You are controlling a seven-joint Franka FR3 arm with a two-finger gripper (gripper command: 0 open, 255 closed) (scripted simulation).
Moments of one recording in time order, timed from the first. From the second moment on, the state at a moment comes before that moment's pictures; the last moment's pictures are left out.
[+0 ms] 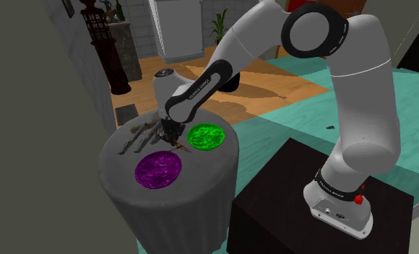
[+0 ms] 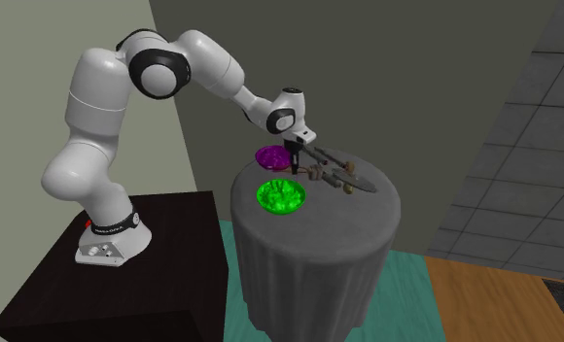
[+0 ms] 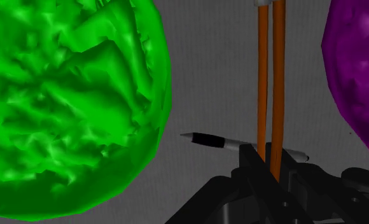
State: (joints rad) arm 0.10 0.54 0.31 -1.86 -0.25 2.42 0.61
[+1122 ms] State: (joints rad) arm 0.07 0.40 0.35 -1.83 -0.18 2.26 0.56
